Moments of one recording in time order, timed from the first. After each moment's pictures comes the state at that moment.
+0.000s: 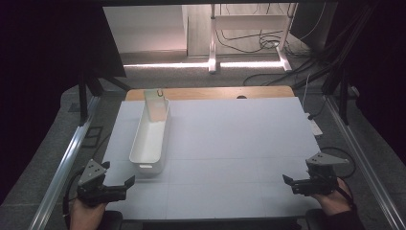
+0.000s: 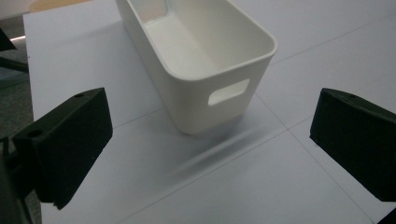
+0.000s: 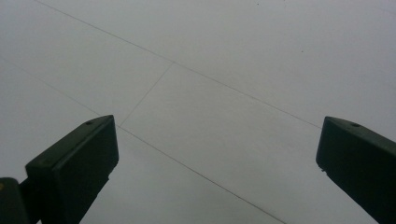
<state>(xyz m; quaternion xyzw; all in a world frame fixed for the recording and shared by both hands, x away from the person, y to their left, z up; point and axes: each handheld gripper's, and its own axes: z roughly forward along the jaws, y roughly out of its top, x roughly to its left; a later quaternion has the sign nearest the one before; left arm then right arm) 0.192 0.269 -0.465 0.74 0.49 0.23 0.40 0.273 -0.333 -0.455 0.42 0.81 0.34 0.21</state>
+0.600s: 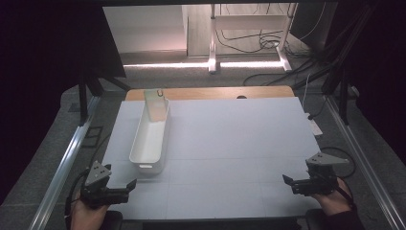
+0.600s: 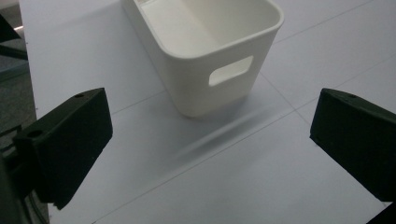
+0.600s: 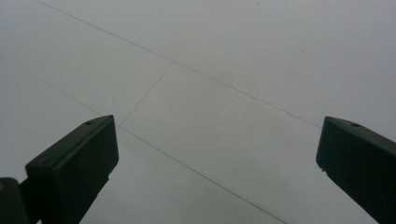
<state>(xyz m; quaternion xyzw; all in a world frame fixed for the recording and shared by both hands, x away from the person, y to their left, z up) 0.194 0.261 -0.470 0.76 0.49 0.23 0.35 0.273 -0.332 -0.455 0.42 0.81 0.34 0.21</state>
